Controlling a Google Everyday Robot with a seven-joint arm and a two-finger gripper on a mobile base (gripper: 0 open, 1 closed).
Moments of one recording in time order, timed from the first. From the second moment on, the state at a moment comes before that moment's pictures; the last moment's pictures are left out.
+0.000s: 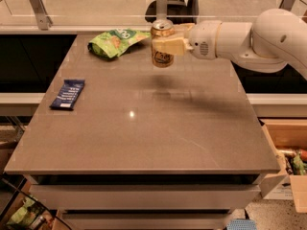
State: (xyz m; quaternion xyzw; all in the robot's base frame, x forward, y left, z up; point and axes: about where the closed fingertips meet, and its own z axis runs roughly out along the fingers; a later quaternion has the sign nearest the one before) arm 0.657 -0.044 0.950 -0.40 0.66 0.30 0.56
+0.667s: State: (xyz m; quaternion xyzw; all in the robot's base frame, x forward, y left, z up) arm 0.702 -0.021 0.952 -0.42 0.66 0.32 0.54
